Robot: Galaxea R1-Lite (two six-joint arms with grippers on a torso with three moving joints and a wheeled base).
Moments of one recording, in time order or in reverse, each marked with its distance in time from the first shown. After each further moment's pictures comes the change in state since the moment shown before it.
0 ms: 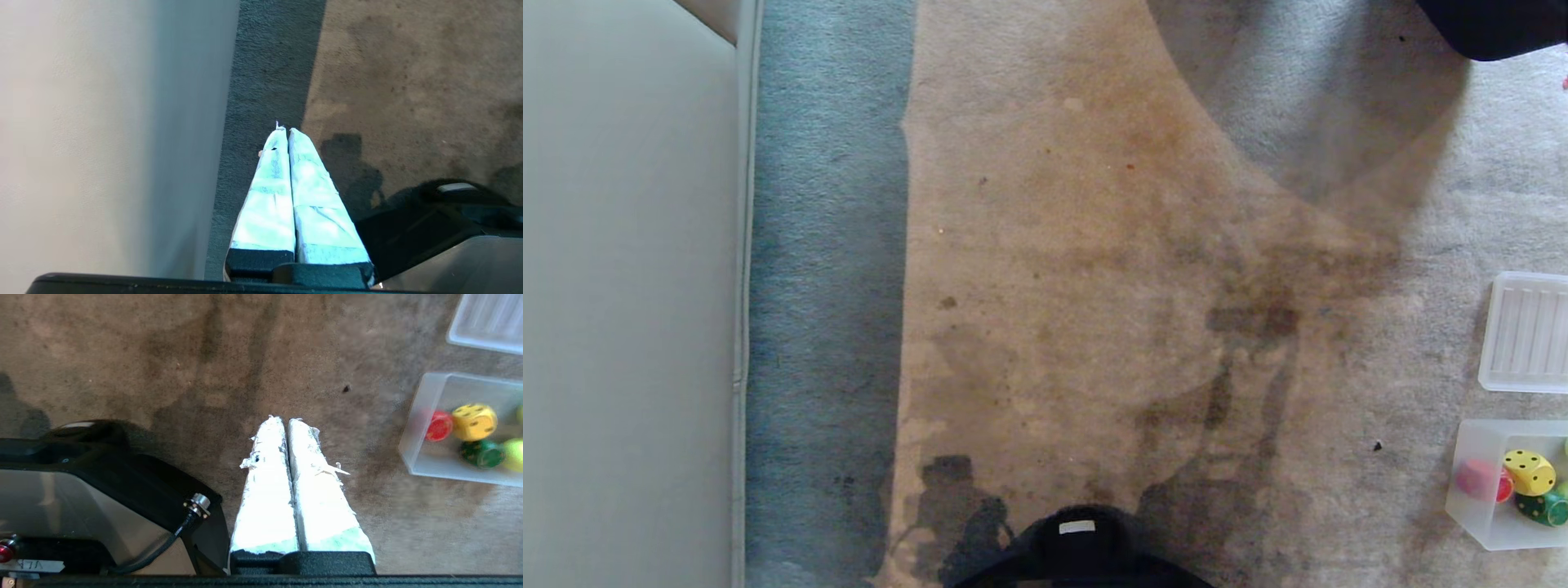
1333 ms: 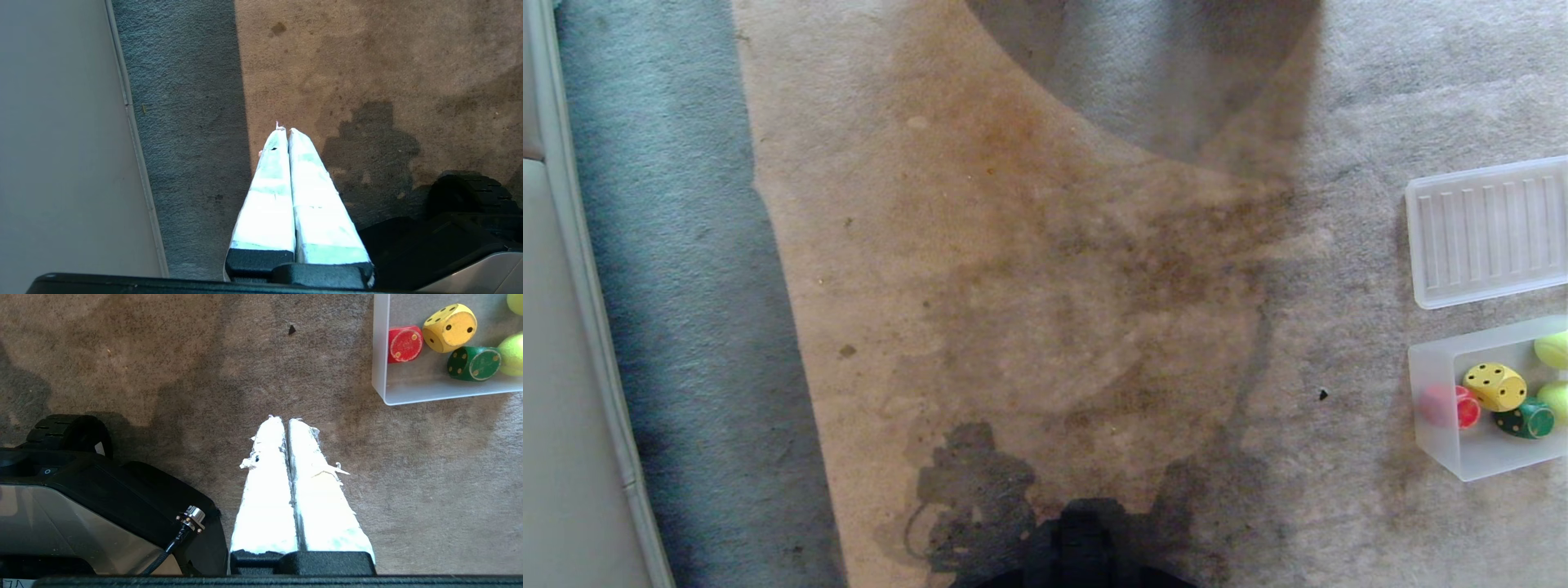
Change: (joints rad) left arm 0.001 0.000 0.000 -0.001 0.000 0.000; right arm 0.000 0.000 0.000 0.000 0.000 -0.001
